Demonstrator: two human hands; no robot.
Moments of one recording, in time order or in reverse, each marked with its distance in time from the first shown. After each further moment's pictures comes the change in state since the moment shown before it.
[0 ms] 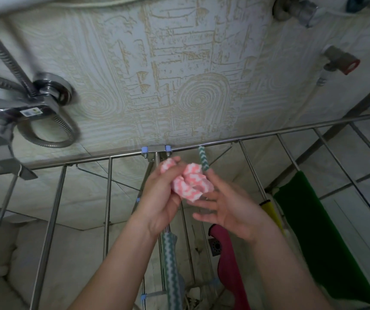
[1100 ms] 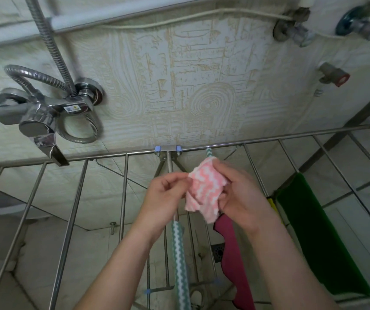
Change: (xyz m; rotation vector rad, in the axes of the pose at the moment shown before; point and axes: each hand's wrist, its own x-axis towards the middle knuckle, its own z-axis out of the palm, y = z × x) left_hand -0.061 0.002 -0.016 0.650 -0.001 0.319; right_hand -0.029 -0.006 0.032 0.183 -0.011 -0.246
